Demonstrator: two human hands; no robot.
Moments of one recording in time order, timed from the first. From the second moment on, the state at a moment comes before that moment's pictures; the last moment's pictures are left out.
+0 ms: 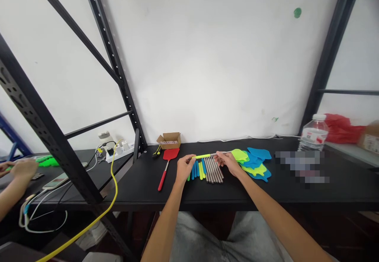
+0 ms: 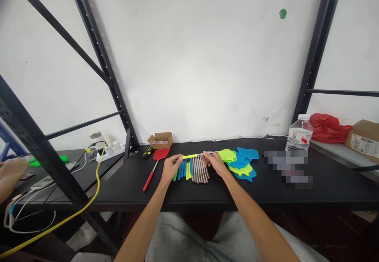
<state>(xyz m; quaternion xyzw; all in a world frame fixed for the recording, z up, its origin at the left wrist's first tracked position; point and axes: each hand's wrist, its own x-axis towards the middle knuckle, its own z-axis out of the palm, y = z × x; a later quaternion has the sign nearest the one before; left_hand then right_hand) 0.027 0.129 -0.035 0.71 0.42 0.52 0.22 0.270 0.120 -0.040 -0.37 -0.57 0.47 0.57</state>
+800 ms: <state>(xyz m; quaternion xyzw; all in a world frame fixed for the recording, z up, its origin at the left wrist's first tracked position) 0.027 0.122 -0.029 0.67 0.46 0.57 0.13 0.269 0.097 -0.026 -0.66 -0.60 -0.16 0.42</state>
